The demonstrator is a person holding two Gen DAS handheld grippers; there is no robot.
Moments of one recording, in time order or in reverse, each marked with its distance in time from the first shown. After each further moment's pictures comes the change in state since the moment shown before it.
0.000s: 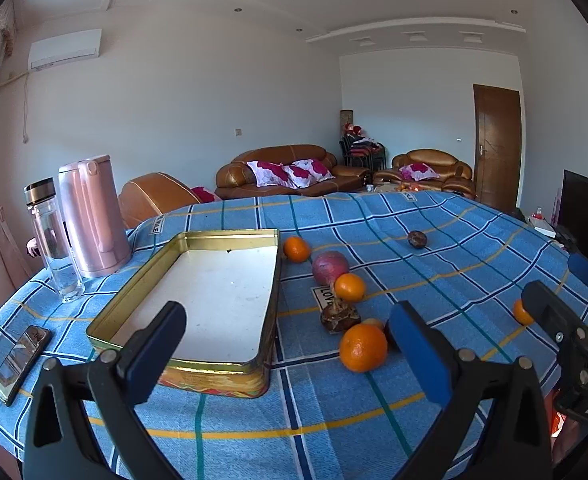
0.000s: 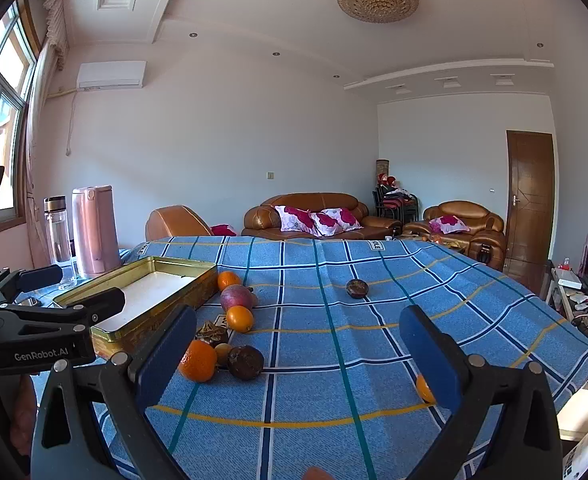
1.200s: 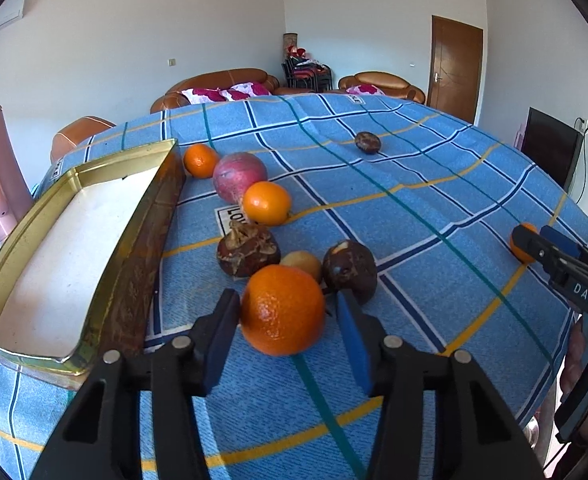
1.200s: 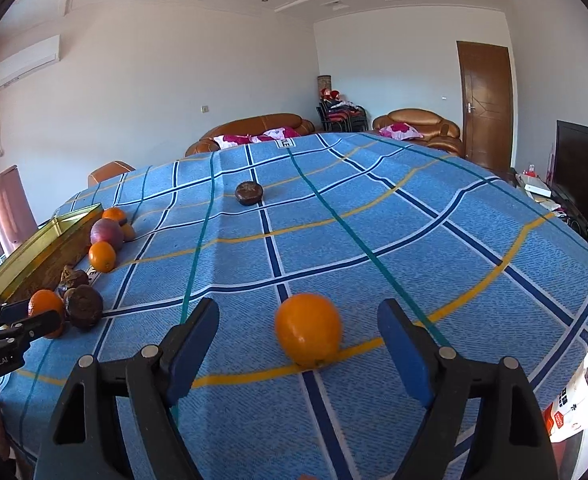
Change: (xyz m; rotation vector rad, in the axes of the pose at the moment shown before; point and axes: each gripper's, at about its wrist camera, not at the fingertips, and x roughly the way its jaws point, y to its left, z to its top) left arm 0.099 -0.056 -0.031 0.084 0.303 -0.202; right arm 0.078 -0.124 -0.054 0.190 0.295 -0.145
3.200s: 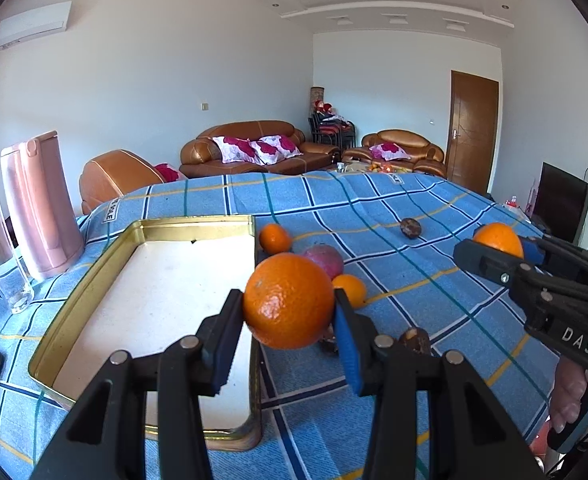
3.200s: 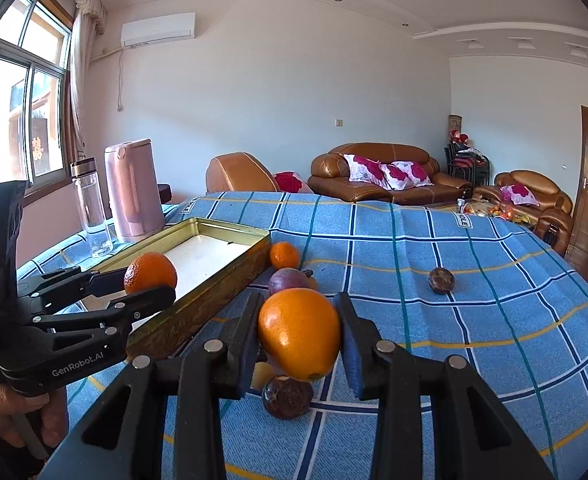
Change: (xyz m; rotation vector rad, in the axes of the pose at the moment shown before) left arm -0.055 0.070 0.028 -0.071 -0.218 0.060; right arm -0.020 0.164 0.060 -0.311 -0.077 0.374
